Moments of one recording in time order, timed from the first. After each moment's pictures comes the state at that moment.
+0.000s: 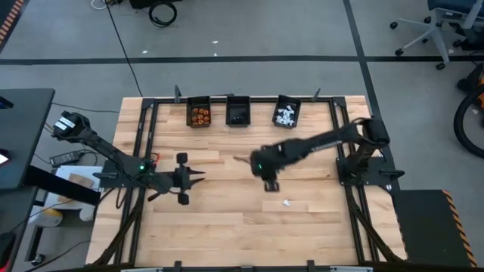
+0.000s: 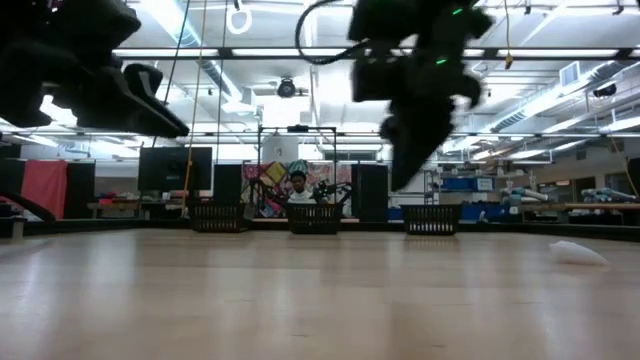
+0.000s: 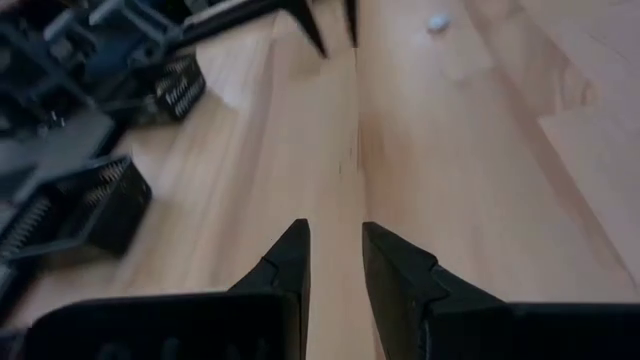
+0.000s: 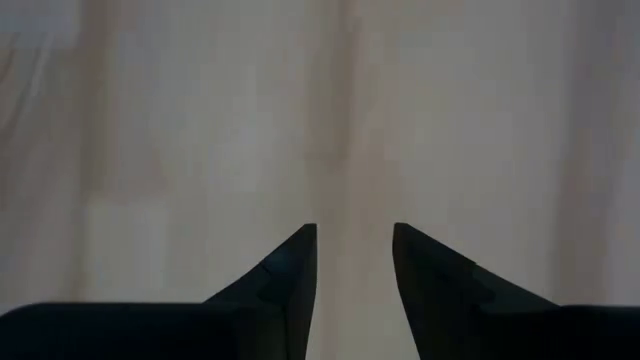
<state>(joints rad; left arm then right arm) -0.52 0.99 0.32 0.13 -0.66 0.01 0.07 1.75 1.21 -0.67 0.02 0.04</state>
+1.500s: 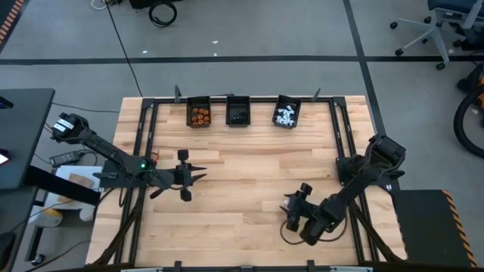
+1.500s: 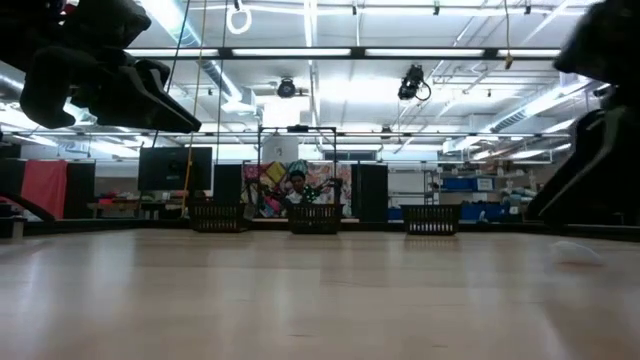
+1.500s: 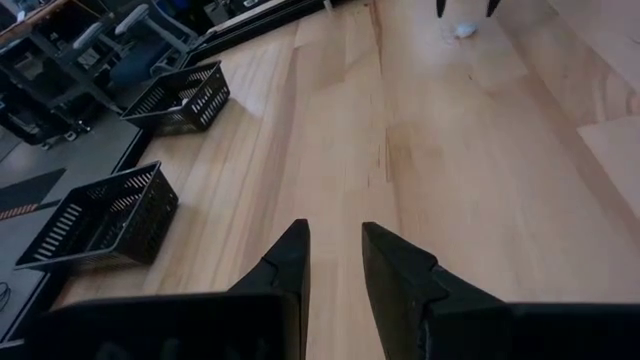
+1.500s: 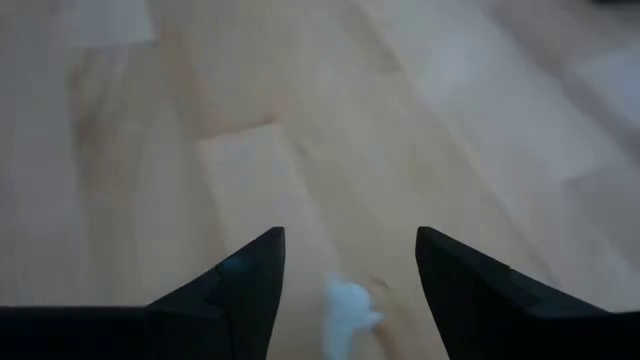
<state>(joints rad) -0.46 1.00 0.32 0.18 -0.66 0.09 0.81 1.77 0.81 -0.36 0.86 1.08</state>
